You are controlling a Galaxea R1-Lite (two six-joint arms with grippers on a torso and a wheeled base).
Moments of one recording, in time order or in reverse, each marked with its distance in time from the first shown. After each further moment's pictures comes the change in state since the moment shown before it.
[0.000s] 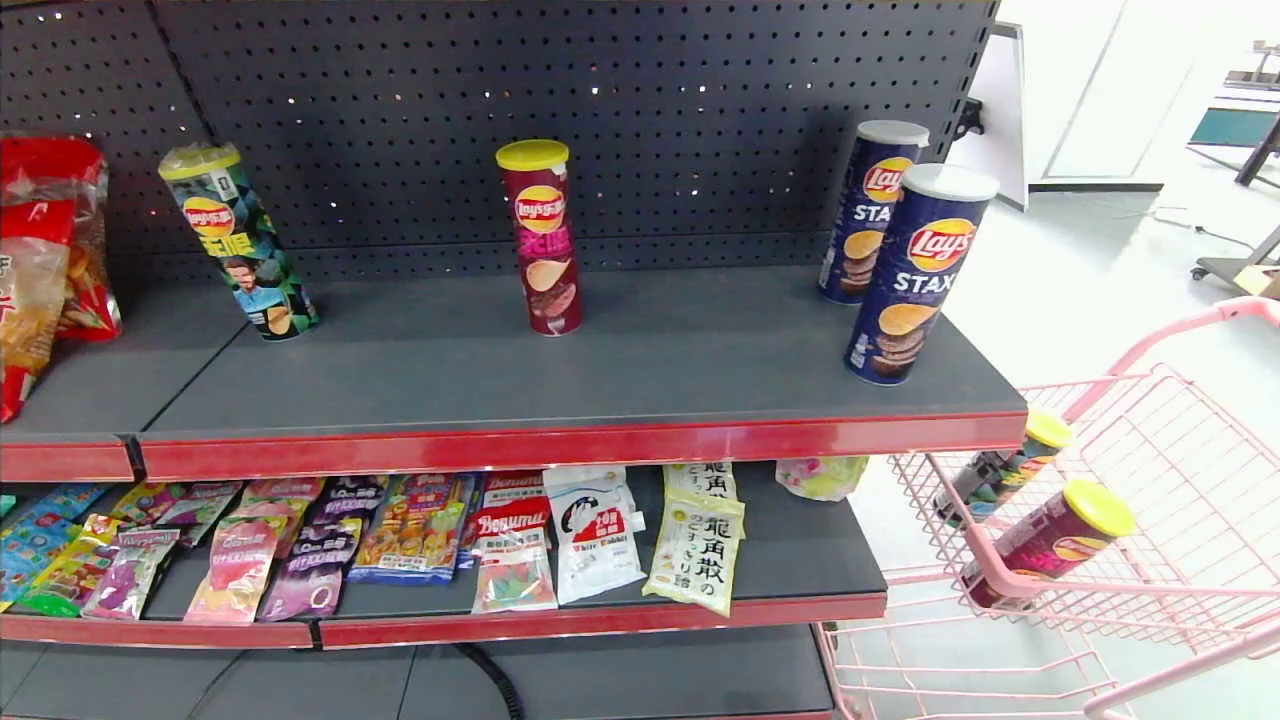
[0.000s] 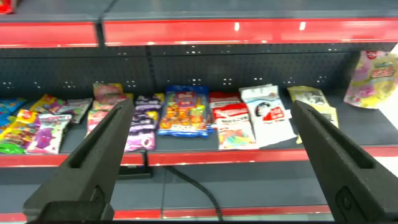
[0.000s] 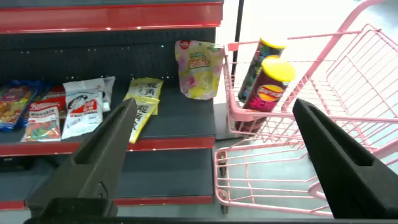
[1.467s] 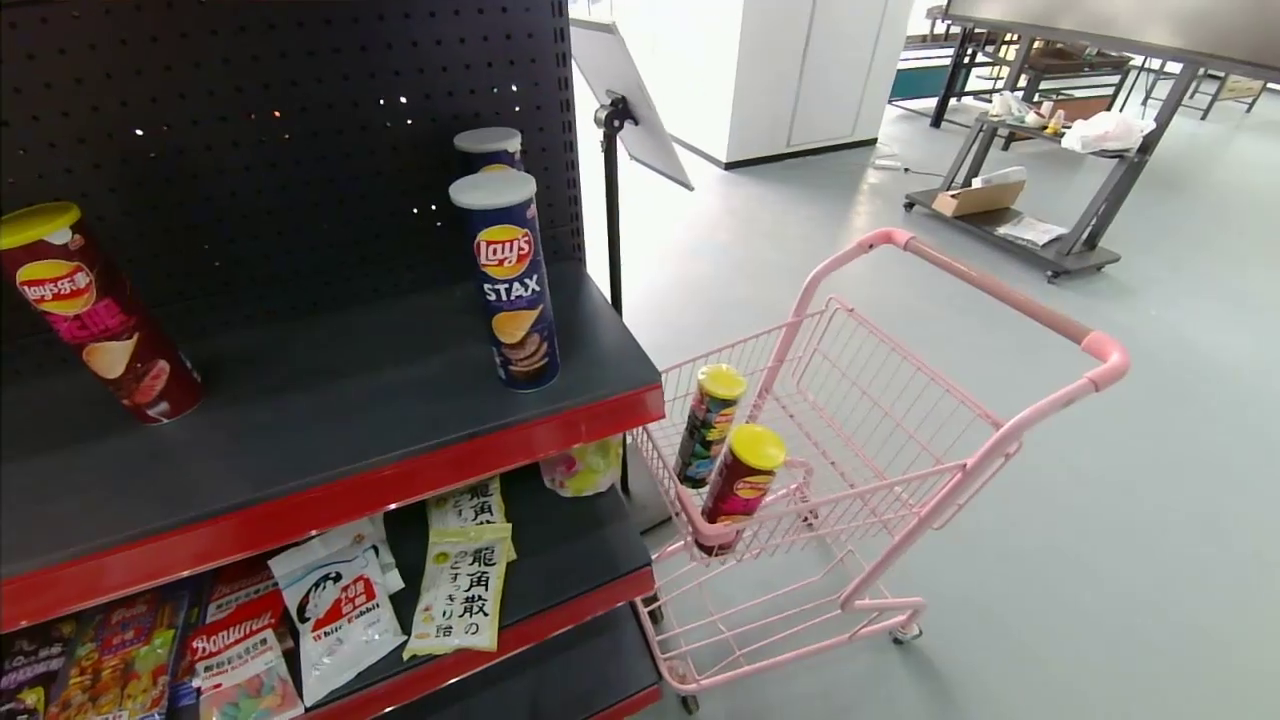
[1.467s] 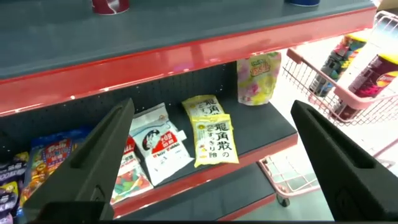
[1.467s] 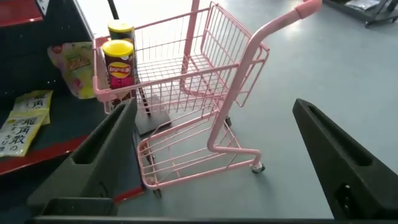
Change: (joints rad) left arm -0.001 0.000 0.000 0.000 0.000 0.000; right arm -0.002 0.000 0.000 0.000 -0.003 0.005
